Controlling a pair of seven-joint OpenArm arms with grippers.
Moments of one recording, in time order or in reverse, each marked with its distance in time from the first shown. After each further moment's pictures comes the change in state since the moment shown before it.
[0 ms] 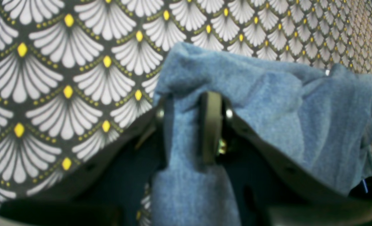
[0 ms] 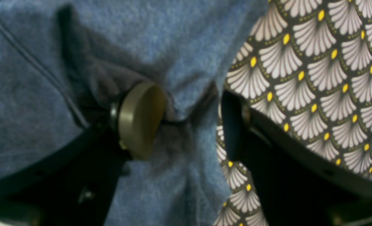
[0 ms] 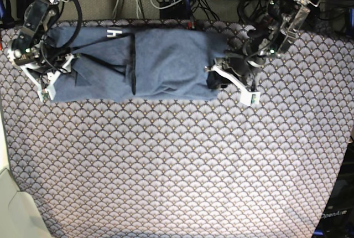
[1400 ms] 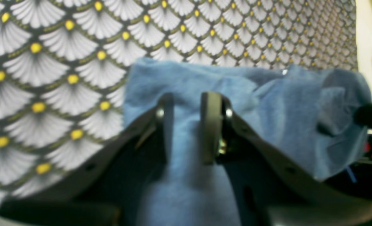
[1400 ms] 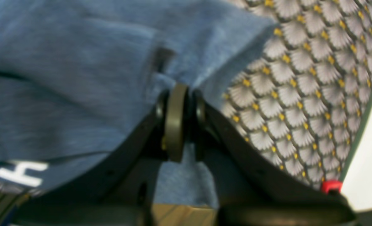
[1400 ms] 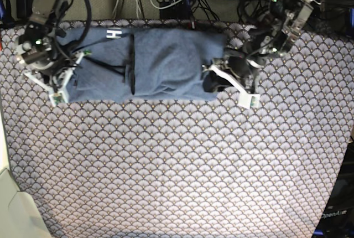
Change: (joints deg) left arm 1.4 -2.1 0.0 7.0 -0.2 0.0 0.7; right arm -4.7 -3.0 -9.2 18.0 -1.4 -0.2 -3.7
